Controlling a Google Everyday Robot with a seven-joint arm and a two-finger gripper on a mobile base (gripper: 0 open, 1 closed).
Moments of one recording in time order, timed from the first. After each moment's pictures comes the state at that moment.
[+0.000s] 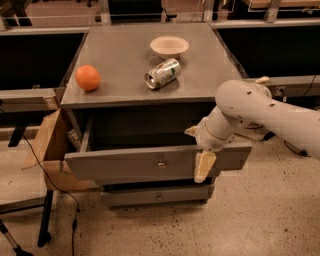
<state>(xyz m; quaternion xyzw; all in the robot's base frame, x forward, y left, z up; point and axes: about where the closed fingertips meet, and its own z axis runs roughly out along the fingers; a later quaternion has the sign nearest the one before) 0.559 -0.113 0.679 -0.74 0.65 0.08 0.17</state>
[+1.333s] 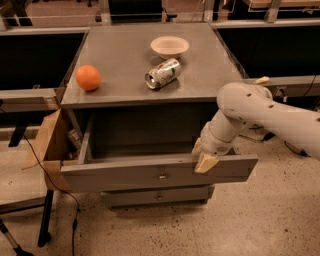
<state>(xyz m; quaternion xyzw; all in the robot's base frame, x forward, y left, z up) 0.548 -0.141 0.661 -0.74 0.66 0.08 0.12</state>
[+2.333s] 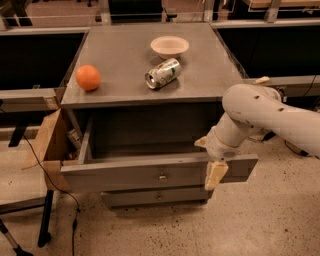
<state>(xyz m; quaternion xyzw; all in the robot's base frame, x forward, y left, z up) 0.518 -0.146 0.671 -0.74 0.65 0.09 0.10</state>
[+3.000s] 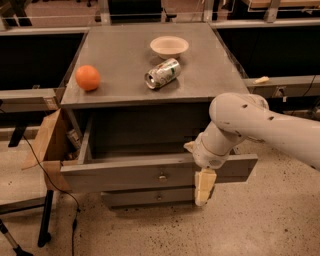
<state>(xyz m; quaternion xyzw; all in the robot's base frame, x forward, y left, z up) 0.497 -0.105 0.671 -0.73 0.67 0.09 0.12</state>
